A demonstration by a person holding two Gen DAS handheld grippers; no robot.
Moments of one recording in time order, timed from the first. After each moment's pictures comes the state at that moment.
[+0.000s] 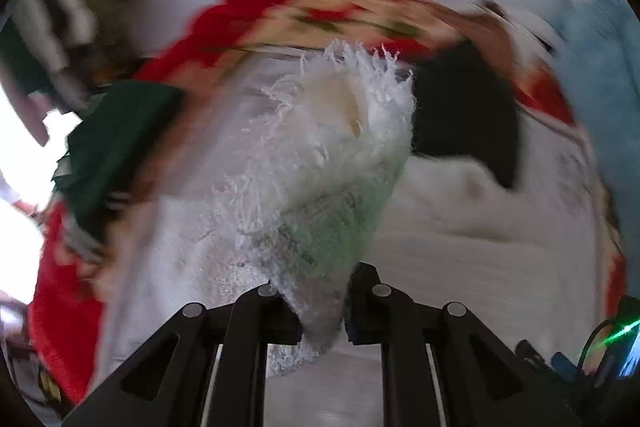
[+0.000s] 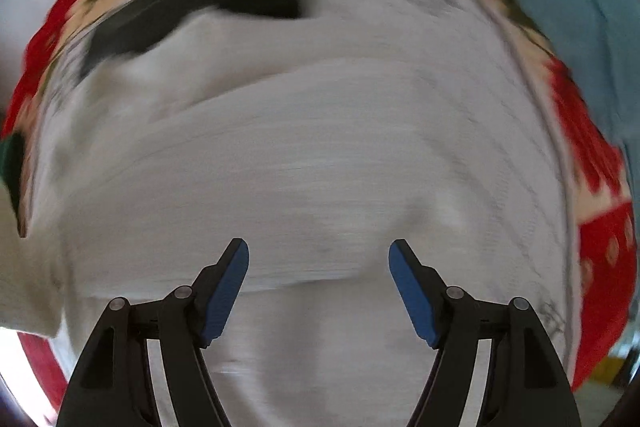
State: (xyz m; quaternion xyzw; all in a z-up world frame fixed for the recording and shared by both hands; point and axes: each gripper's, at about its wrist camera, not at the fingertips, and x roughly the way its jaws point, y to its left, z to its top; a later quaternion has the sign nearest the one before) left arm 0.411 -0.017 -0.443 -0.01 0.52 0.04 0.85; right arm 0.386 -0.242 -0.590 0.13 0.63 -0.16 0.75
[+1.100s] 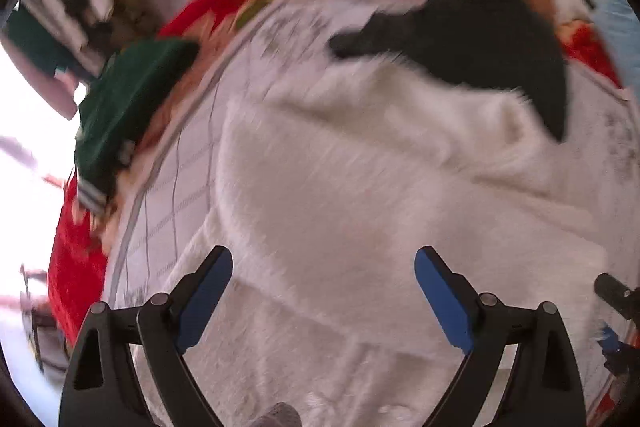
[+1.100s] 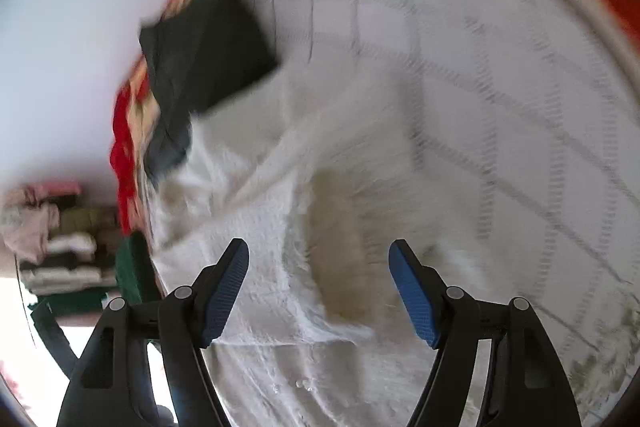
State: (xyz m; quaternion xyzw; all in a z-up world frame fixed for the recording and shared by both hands) left arm 0.416 -0.008 -0.505 0.01 0.58 0.15 0.80; right arm 0.404 -0.339 -0.625 0.41 0.59 -0.03 0.70
